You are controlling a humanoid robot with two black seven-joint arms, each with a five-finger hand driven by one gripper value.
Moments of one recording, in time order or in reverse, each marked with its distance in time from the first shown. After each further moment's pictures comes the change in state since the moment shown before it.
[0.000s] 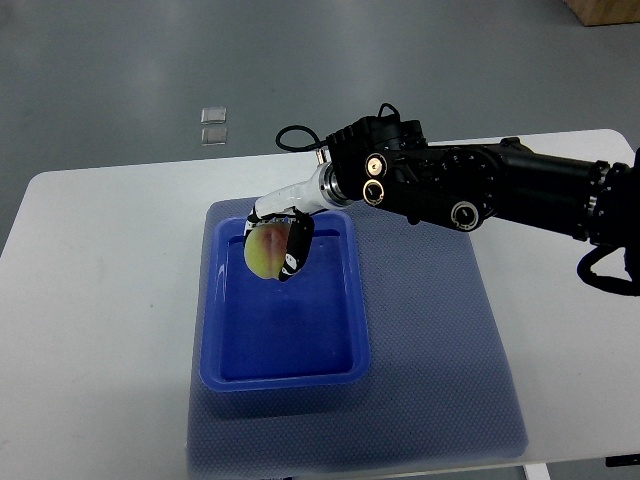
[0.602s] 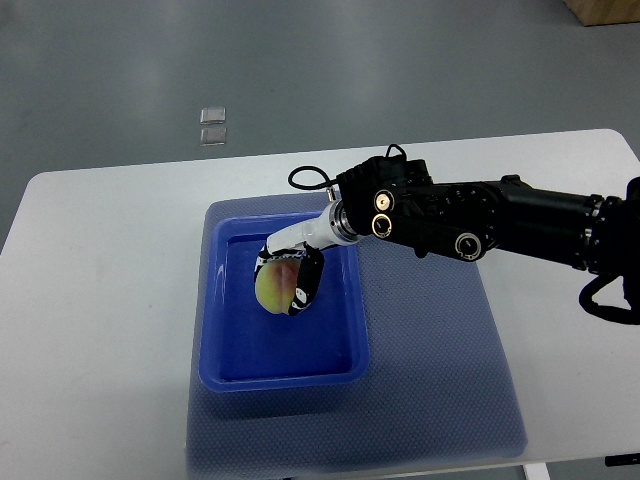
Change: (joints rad) left arm 0.000 0.000 0.000 -0.003 0.001 0.000 0.000; right arm -0.097 0.000 -0.007 0.010 -0.007 0.001 0.020
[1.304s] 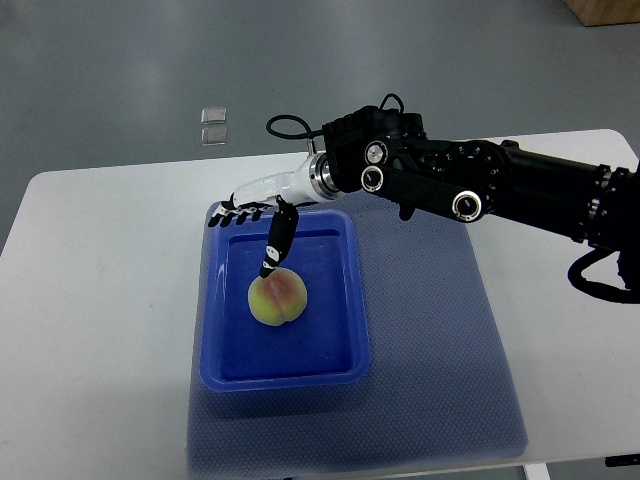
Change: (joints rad) left arm 0.000 0.000 0.000 0.003 -0.001 0.000 0.000; right arm 0.081 0.000 0.174 -0.003 0.025 0.018 0.013
